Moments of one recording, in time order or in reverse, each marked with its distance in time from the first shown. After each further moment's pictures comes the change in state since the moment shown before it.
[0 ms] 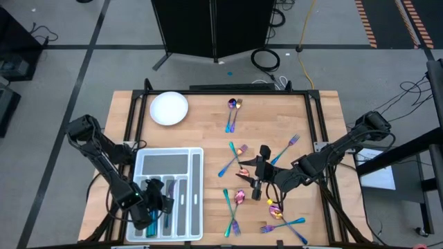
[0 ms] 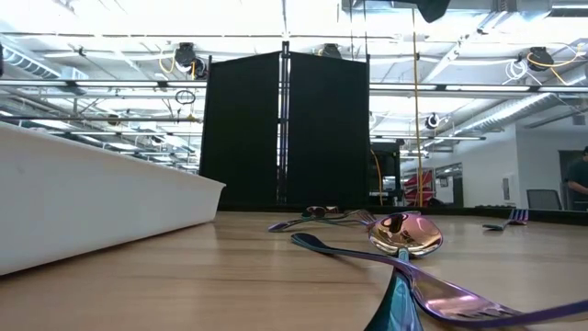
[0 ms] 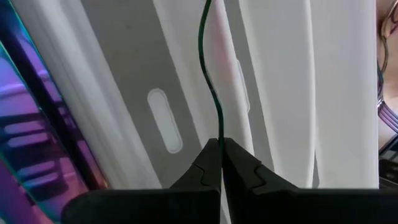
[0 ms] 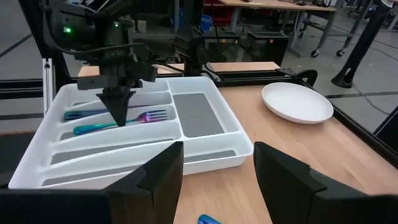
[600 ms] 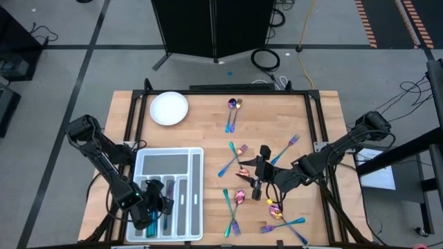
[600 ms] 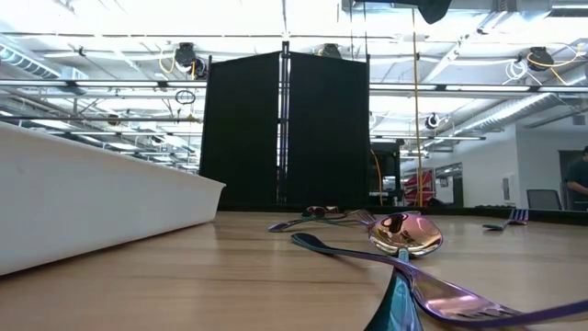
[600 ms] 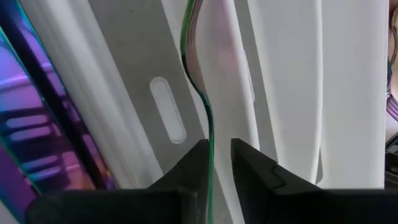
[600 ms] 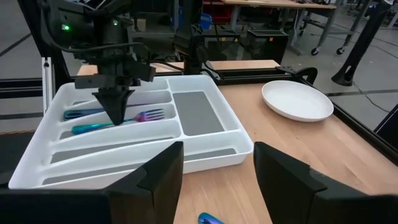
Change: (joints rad) left arm 0.000 0.000 0.000 0.011 0.033 0.002; right arm 0.000 0.000 0.000 -0.008 0.000 0.011
